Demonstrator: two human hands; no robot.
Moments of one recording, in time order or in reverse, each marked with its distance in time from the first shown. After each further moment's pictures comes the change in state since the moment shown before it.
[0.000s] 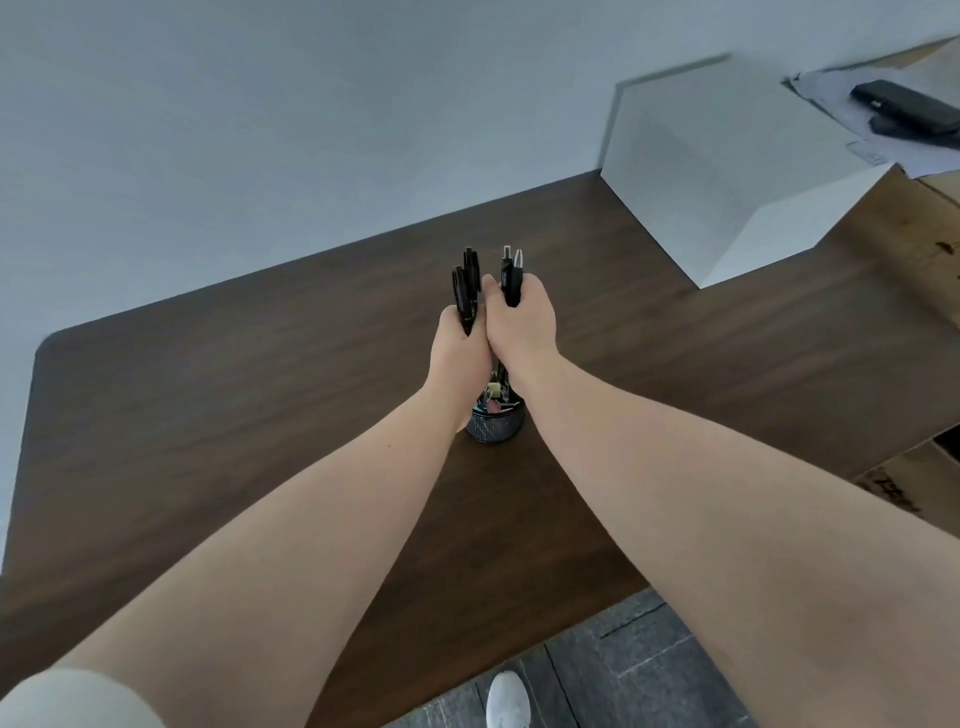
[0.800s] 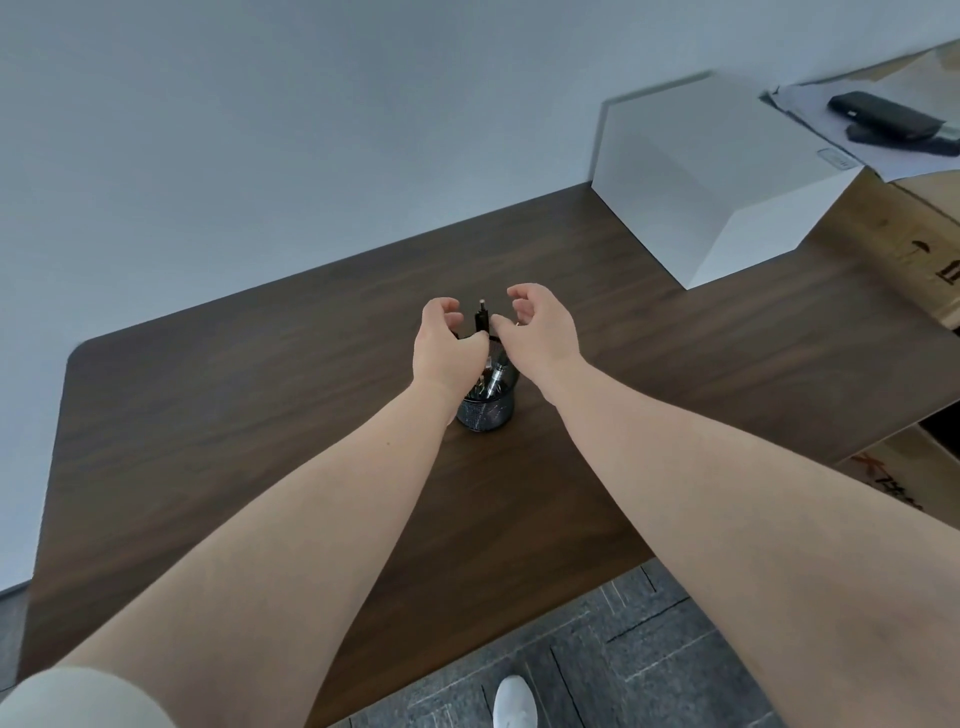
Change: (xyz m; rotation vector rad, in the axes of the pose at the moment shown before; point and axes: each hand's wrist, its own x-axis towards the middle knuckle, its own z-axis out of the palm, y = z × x) left_hand -0.030 0.018 -0.008 0.299 0.133 0.068; right_hand -0.021 0.004 -0.039 -0.262 -0.104 -0.100
